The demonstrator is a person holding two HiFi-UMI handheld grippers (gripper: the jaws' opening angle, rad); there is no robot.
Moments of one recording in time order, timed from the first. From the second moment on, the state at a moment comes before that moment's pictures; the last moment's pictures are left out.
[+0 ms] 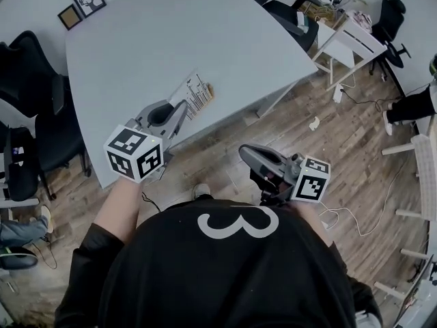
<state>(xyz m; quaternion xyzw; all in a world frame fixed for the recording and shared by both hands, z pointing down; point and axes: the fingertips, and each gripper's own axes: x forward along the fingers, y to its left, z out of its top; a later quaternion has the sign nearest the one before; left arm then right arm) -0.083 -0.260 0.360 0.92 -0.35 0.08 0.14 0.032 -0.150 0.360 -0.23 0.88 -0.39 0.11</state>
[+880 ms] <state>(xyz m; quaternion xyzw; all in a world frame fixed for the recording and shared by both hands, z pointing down) -0.032 -0.057 0.347 0.91 -0.32 0.03 0.27 0.064 -0.023 0.349 -0.17 0.91 -0.37 0.09</state>
